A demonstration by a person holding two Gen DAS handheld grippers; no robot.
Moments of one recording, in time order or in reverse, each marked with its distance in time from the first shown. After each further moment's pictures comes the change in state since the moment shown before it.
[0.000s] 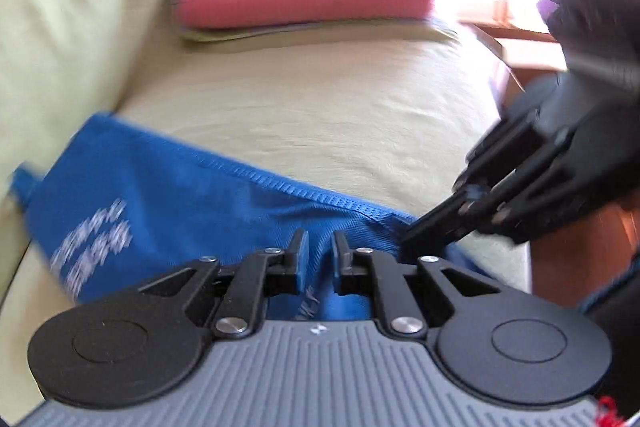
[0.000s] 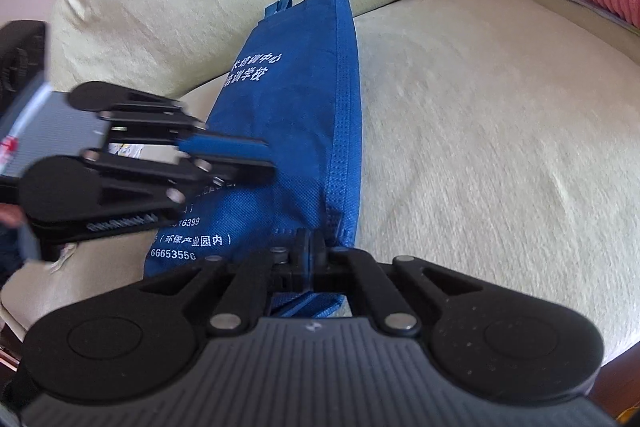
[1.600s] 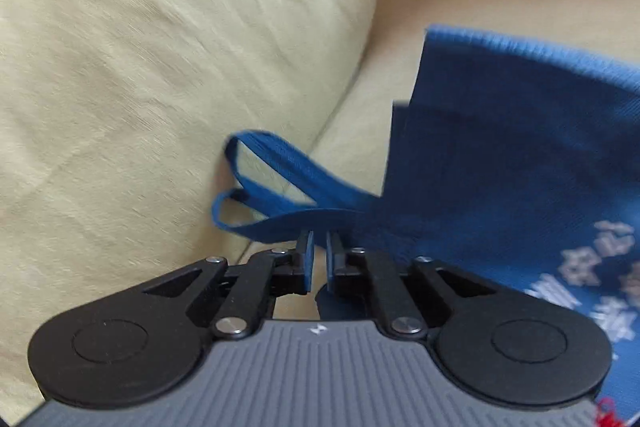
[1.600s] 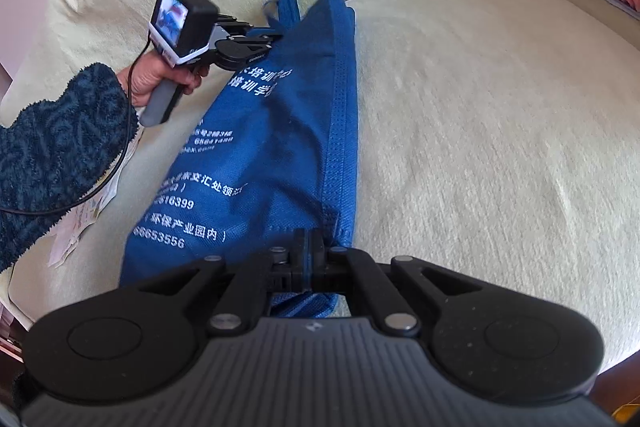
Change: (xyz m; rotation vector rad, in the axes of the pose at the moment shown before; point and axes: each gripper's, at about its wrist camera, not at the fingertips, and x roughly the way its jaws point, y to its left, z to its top) left arm 0.027 0.166 -0.007 -0.093 -0.017 0.582; right arm -0.002 -0.004 0.011 0.013 0.064 -0.004
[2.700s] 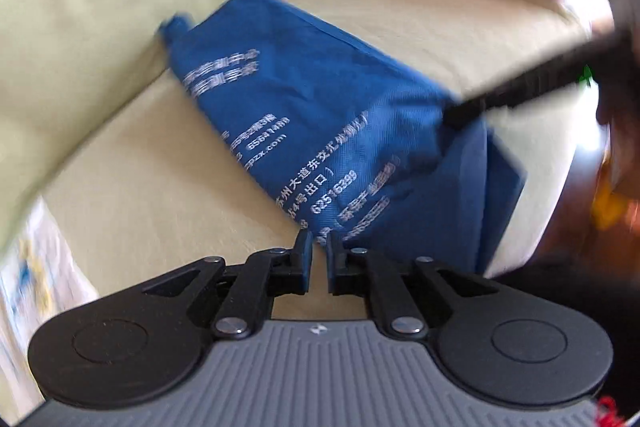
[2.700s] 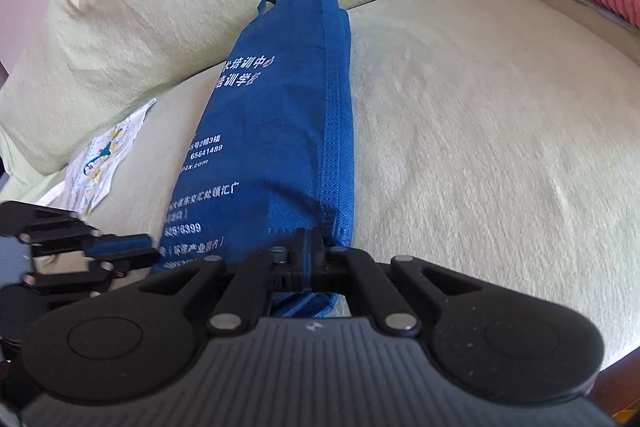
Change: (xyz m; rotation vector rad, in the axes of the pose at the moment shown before) left arm -0.222 -0.138 -0.045 -0.356 0.278 -0.163; right arm 0.006 0.008 -0.006 -0.062 -0.038 -0.049
